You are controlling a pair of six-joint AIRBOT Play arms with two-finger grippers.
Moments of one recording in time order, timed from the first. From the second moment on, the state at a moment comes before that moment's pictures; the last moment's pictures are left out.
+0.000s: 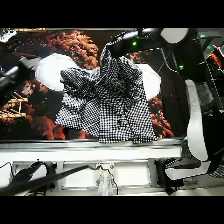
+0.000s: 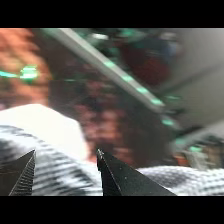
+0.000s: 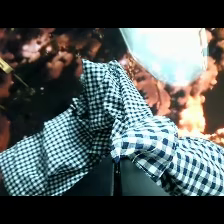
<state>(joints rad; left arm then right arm) 0.28 -1.01 0.90 0.36 -0.63 -1.02 0.40 -1.56 2.00 -1.09 1.21 1.27</state>
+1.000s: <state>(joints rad) 0.77 -1.08 1.03 1.58 -0.85 -1.29 0.41 -1.58 2.00 -1.13 1.26 1.23</state>
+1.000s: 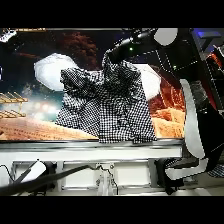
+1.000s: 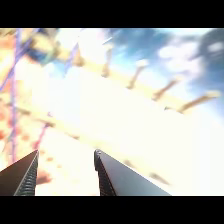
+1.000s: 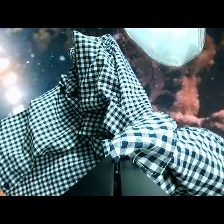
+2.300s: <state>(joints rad) 0.77 -1.60 1.35 1.82 -0.76 -1.29 0.41 -1.59 2.00 -1.12 1.29 1.28</state>
